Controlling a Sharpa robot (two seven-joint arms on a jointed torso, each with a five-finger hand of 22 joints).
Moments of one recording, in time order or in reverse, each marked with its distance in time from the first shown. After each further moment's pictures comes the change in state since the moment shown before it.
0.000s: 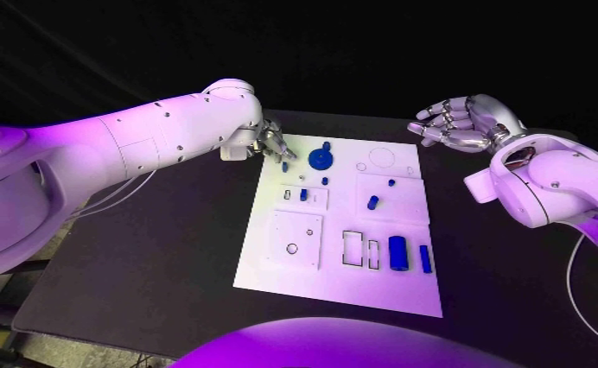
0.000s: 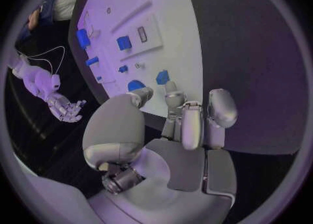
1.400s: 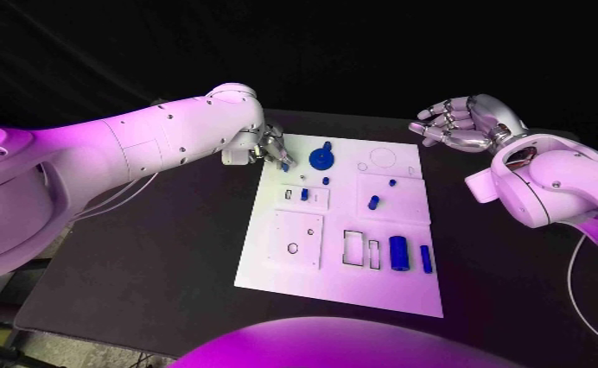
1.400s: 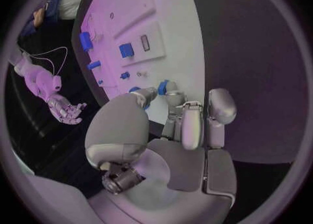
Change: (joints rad) left arm -0.010 0.003 -0.010 -0.003 0.040 0.022 0.000; left_hand 0.093 0.056 -0.008 -0.011 0.000 -0.011 0.003 -0.008 0.001 -0.020 0.002 -0.008 -0.010 0.000 0.000 0.000 0.000 0.000 -0.022 0.007 -0.011 -0.020; right arm 0.000 0.002 0.000 -0.004 0.001 0.002 -0.002; right_hand 0.006 0.005 -0.003 0.003 0.000 0.000 0.000 0.000 -0.001 0.000 0.000 0.004 -0.002 0.000 0.000 0.000 -0.001 0.000 0.000 0.000 0.000 -0.002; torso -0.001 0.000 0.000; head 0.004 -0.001
